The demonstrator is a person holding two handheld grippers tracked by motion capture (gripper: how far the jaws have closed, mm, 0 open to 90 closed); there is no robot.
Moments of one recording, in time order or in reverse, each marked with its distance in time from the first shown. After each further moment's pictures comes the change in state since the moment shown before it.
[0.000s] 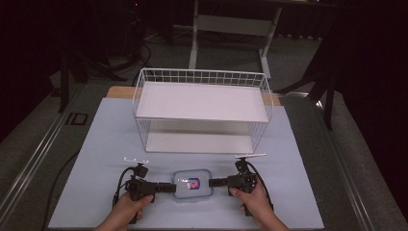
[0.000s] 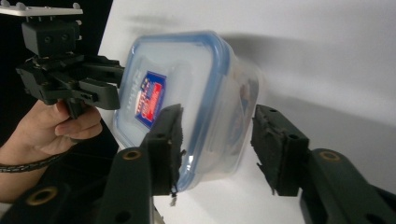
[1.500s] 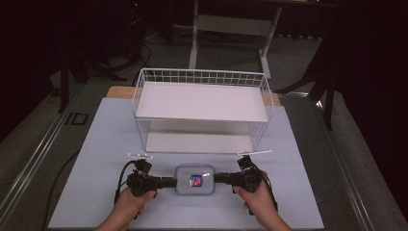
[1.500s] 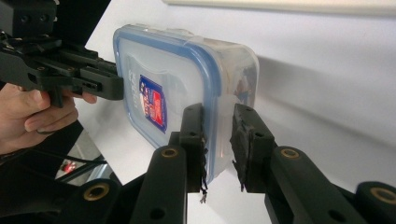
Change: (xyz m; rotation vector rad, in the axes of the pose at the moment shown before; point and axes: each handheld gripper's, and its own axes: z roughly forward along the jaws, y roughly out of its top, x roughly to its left) left arm -0.031 0.017 -0.006 -0.025 0.127 0.152; right arm 0.039 0.002 -0.025 -0.099 -0.149 -0.206
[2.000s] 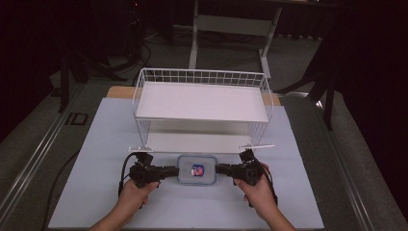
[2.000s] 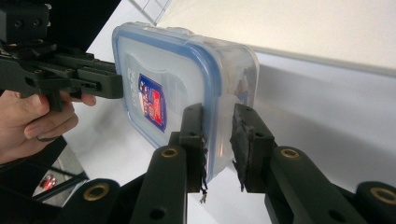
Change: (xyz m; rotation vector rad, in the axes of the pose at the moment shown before) left arm 0.004 0.019 0.005 -0.093 0.024 0.076; right arm -0.002 0.016 -0.005 -0.072 -0.041 -0.043
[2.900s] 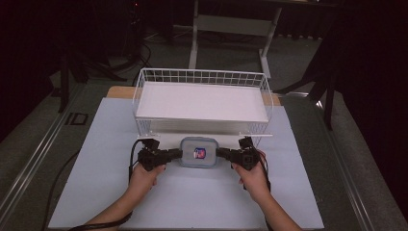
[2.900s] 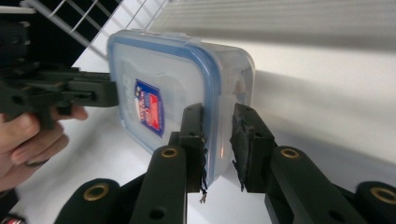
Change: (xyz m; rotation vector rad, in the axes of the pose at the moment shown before) left arm 0.023 0.033 0.028 -0.097 0.095 0.067; right arm -0.030 0.029 0.022 -0.113 -0.066 -0.016
